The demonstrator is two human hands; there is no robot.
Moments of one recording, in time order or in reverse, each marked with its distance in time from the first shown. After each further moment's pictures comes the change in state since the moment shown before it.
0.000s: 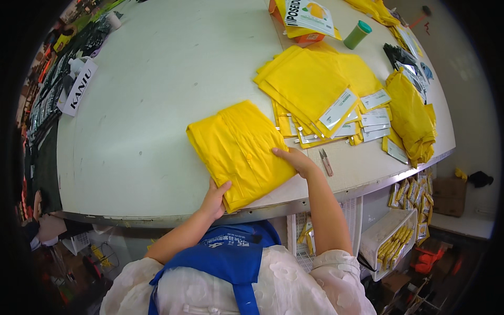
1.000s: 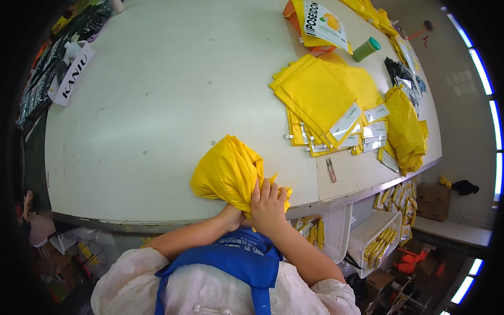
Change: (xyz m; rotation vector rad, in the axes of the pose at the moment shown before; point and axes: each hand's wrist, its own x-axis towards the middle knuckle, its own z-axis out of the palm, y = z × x) left_hand -0.010 0.005 -0.011 0.064 -0.184 -0.433; right_hand -0.086 0.019 0.175 -1.464 0.492 -0.636
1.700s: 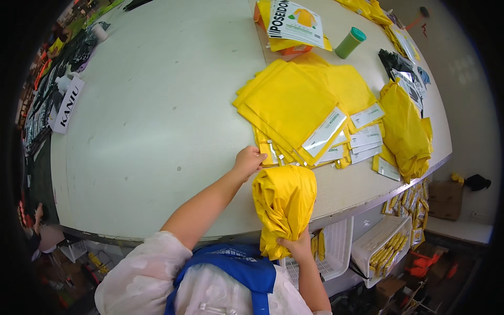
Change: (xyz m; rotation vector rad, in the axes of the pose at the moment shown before) left_hand 0.219 0.090 0.112 0.924 0.371 0.322; right_hand -0.099 0.174 0.047 1.631 0.117 0.747
